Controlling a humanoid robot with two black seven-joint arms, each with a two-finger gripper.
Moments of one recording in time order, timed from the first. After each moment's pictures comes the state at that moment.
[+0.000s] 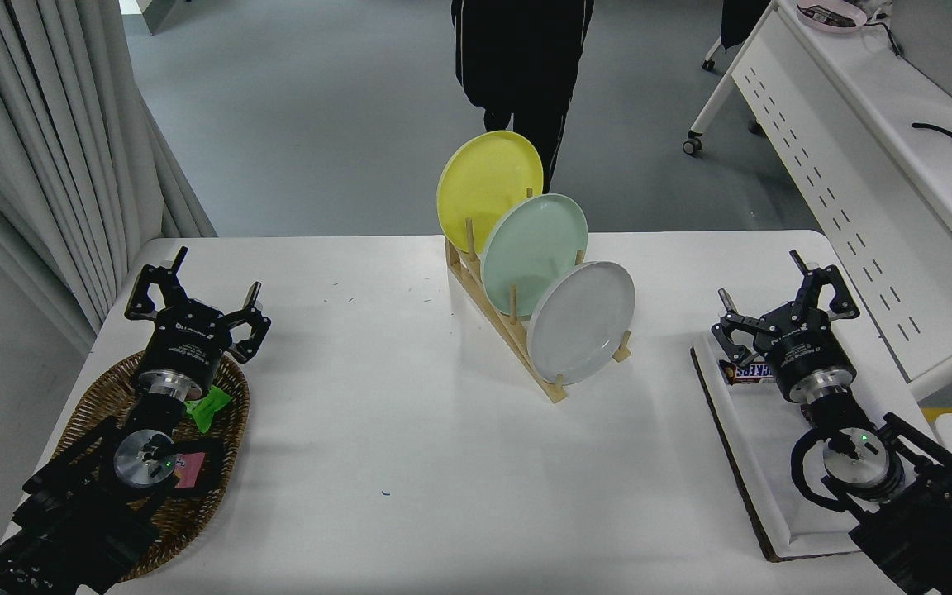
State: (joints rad) left arm -0.51 0.25 -1.06 -0.52 0.07 -0.57 -0.44; right arm 0.55 -0.28 0.84 0.60 0.10 0.39 0.39
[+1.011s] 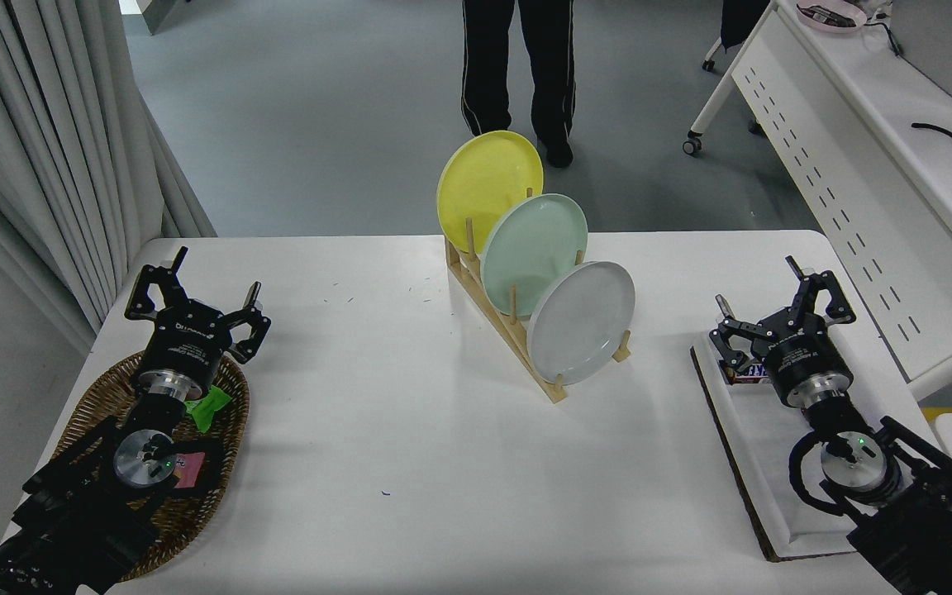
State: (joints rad) left arm -0.51 0.25 -1.06 -0.52 0.07 -0.57 -0.44; right arm 0.55 -0.27 0.84 0.57 0.10 0.39 0.39
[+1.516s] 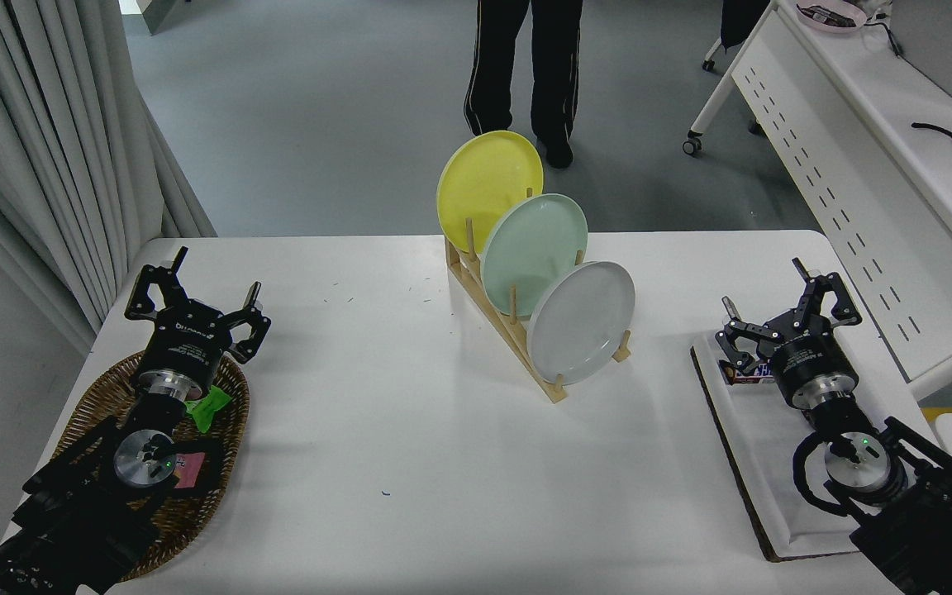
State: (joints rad) left arm -0.51 0.25 -1.06 -0.52 0.07 -0.57 -0.44; right arm 0.56 -0.27 0.84 0.55 0.10 0.38 0.39
